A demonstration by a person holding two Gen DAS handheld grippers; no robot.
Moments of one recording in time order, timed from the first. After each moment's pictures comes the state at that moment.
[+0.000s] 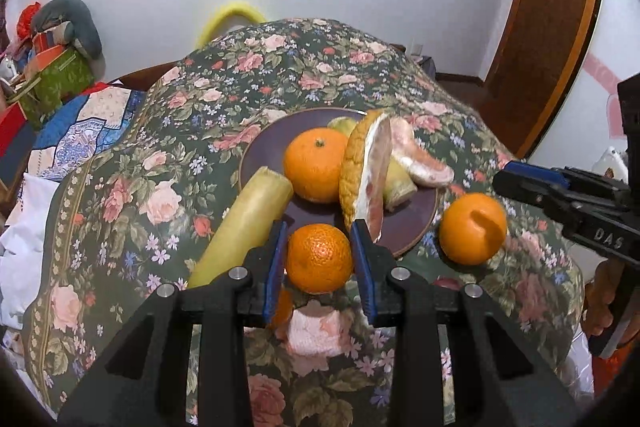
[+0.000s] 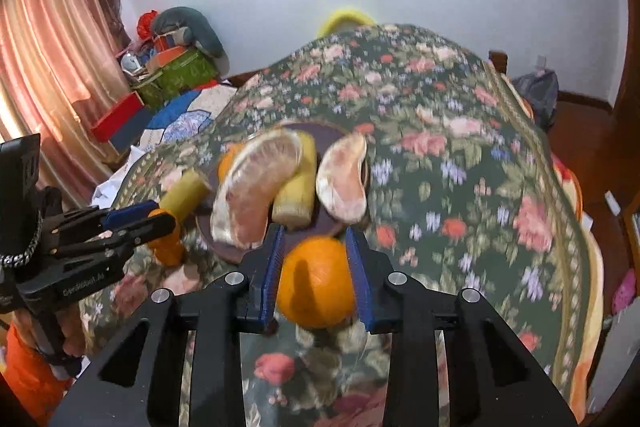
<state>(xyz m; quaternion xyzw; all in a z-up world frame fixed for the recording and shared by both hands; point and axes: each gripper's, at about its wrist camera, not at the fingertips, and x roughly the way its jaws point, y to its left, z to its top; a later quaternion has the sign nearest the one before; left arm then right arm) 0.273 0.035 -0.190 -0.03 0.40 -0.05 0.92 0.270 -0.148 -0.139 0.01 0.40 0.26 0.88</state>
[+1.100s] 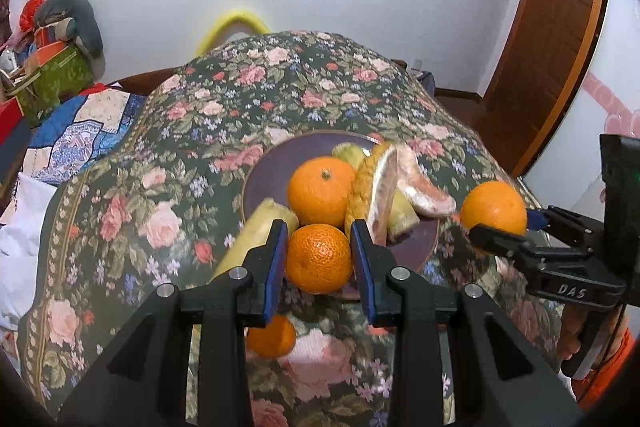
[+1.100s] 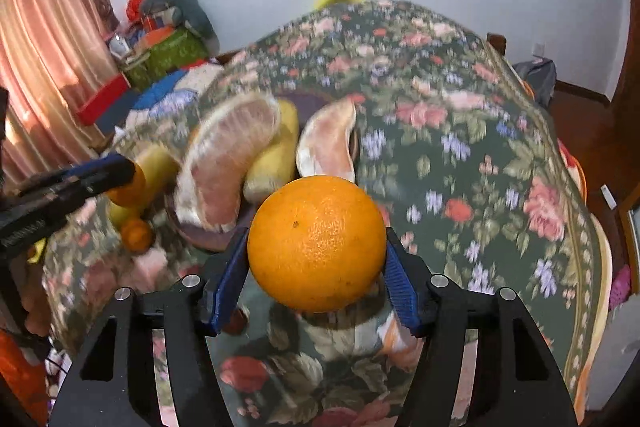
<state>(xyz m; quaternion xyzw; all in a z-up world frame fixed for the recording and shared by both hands) 0.291 0.046 -0.179 -0.05 0.38 -0.04 0.92 0.282 -0.149 -0.162 0.01 0.42 0.25 0.87</state>
